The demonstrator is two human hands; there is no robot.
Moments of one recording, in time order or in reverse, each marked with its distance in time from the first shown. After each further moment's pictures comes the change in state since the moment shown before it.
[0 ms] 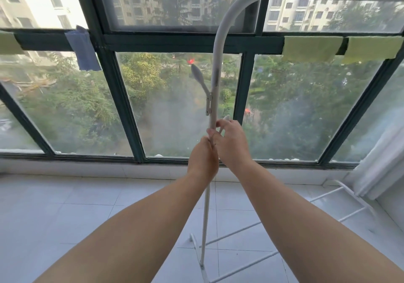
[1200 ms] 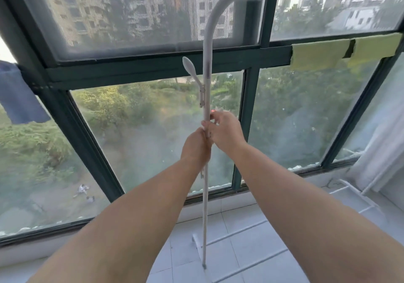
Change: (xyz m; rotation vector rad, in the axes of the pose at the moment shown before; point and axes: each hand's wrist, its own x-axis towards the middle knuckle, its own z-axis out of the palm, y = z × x) left_hand 0.337 -0.107 -0.023 -0.224 -0.202 0.199; right_hand 0.316 -0.017 0.148 -0.057 0.157 0.107
